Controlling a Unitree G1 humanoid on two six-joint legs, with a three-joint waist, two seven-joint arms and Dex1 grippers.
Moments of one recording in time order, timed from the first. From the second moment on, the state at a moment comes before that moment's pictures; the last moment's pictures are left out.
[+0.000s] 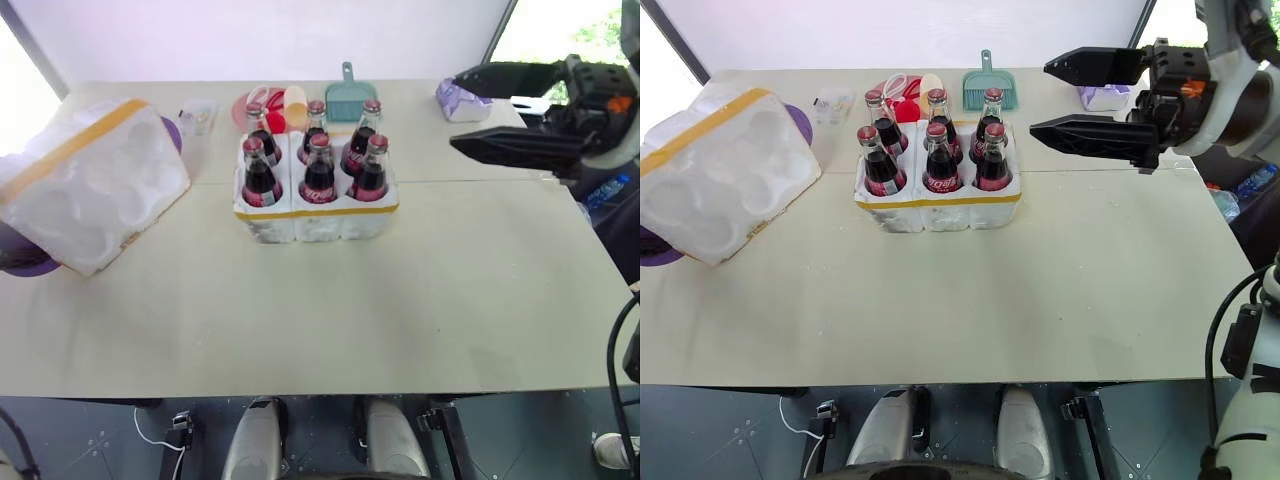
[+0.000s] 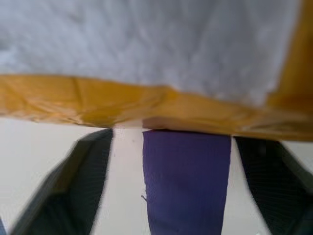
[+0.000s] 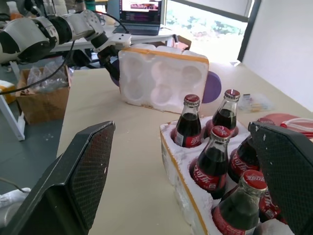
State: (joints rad) left arm -0.98 1.24 -0.05 1.27 0.18 0.10 -1.27; right arm -0.92 -0.99 -0.25 -0.15 0.87 0.94 1.16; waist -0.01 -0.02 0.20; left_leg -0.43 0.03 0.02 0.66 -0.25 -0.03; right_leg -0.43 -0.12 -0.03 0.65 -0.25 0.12
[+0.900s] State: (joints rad) left arm -1.01 0.97 0.03 0.57 0.10 -0.23 -0.85; right arm -0.71 -1.01 -0.30 -0.20 0.87 0.90 1.04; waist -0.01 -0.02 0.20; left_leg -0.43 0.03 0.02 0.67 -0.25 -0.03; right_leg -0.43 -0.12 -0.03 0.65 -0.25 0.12
